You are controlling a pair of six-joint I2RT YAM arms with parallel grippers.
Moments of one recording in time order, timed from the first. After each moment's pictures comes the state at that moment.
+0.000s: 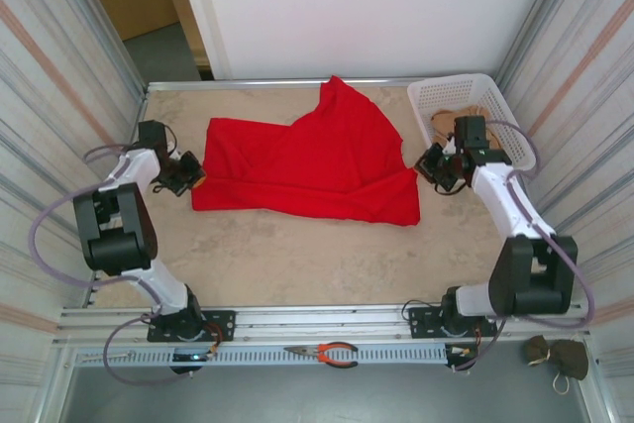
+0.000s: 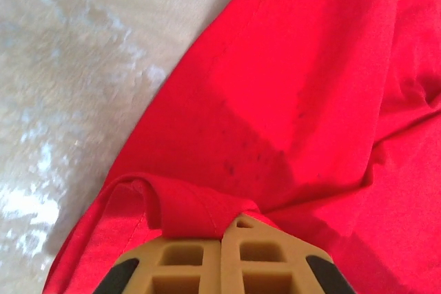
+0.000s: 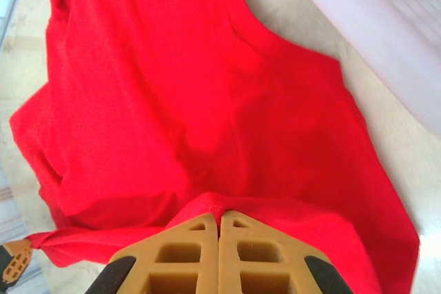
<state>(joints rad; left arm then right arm) 0.20 1.71 1.14 -0.66 0.36 -0.52 0.02 1.41 1.05 -0.64 -0.36 0.73</state>
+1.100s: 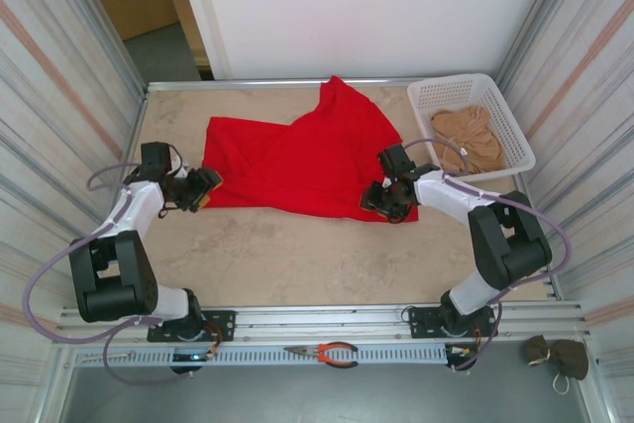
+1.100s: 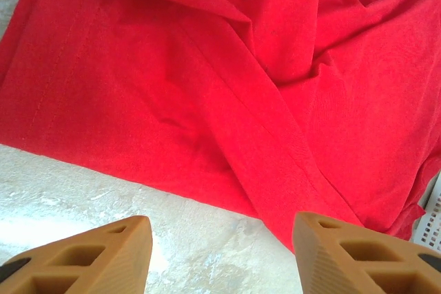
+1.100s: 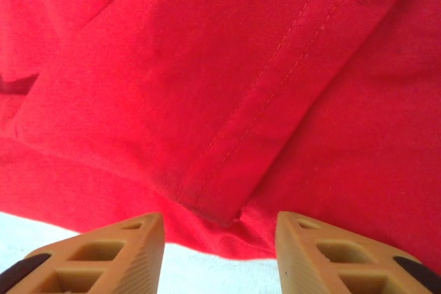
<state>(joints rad) 0.16 1.38 0.84 -0.55 0.48 -0.60 0.44 1.59 0.90 -0.53 -0.20 0.75</state>
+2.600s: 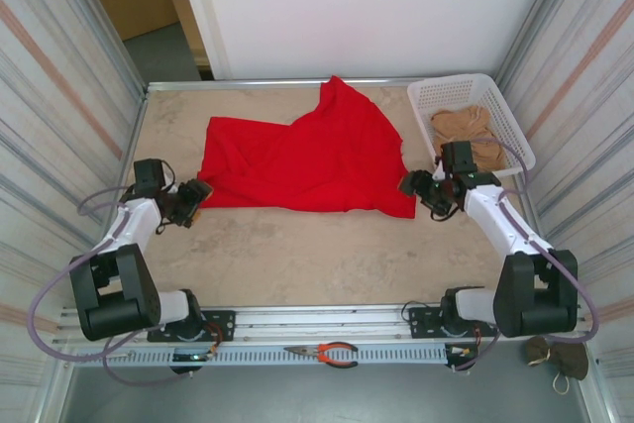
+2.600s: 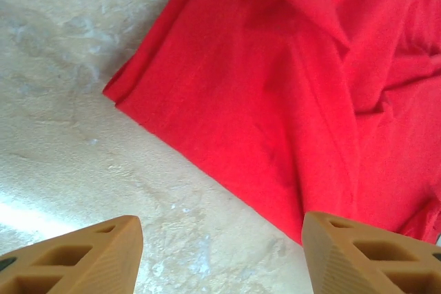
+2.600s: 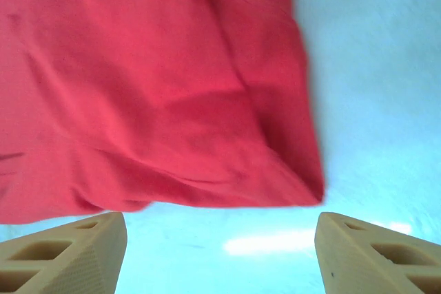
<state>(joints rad) 0.22 1.31 0.69 -0.48 0.41 -0.72 0.08 1.27 0.79 -0.63 -0.28 0.60</state>
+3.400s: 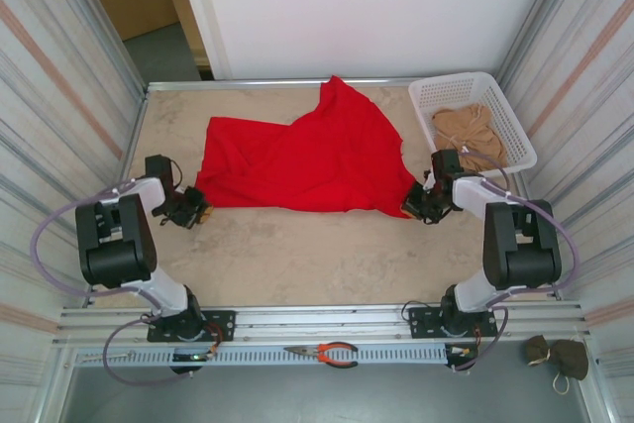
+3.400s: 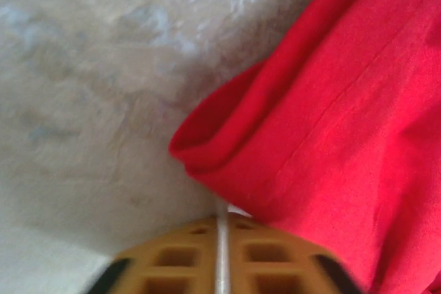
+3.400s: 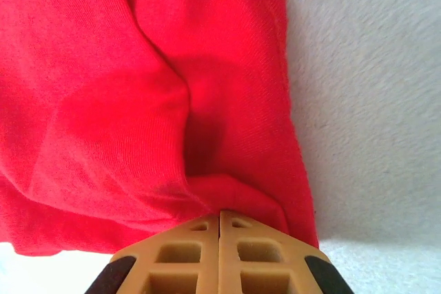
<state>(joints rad) 0.22 1.62 0.82 -0.55 0.40 -0.73 0.05 1.52 0.77 -0.50 -0.37 0.57</state>
